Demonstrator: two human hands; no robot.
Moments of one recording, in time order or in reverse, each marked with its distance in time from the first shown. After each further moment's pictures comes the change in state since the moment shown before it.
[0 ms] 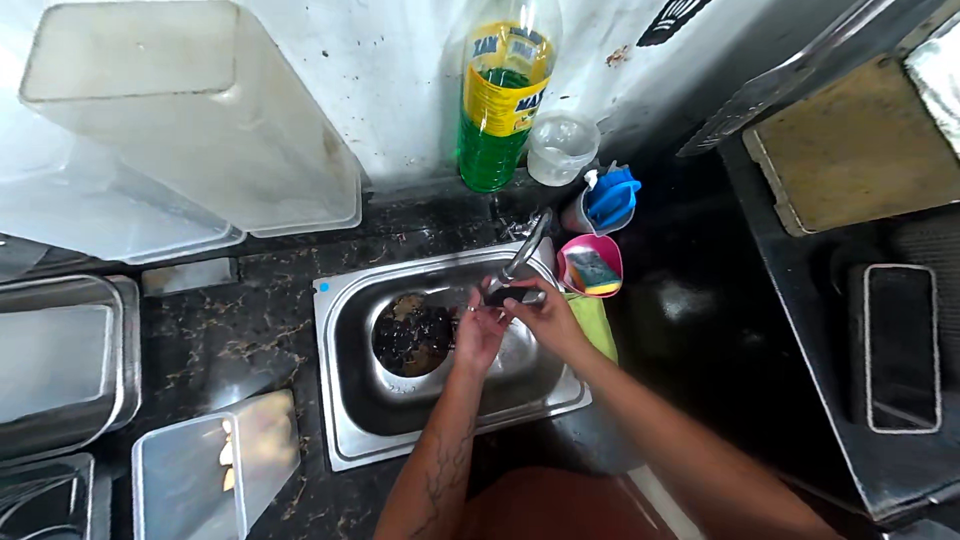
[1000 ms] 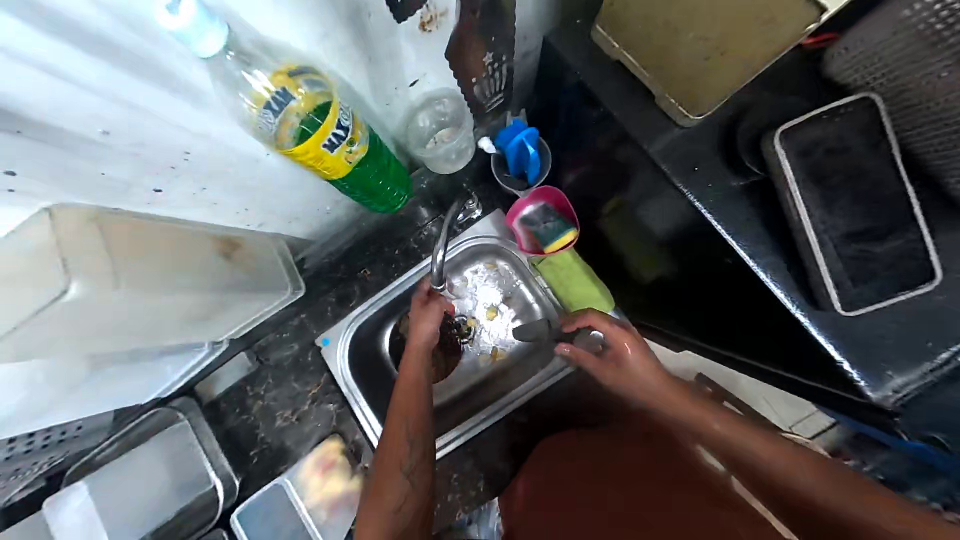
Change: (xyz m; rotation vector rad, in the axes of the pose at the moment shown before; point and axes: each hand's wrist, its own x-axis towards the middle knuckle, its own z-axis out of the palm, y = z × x) left_hand 0.034 0.058 0.004 1.349 0.050 0.160; right_hand -0.137 0.023 -0.091 -0.237 0.175 -0.174
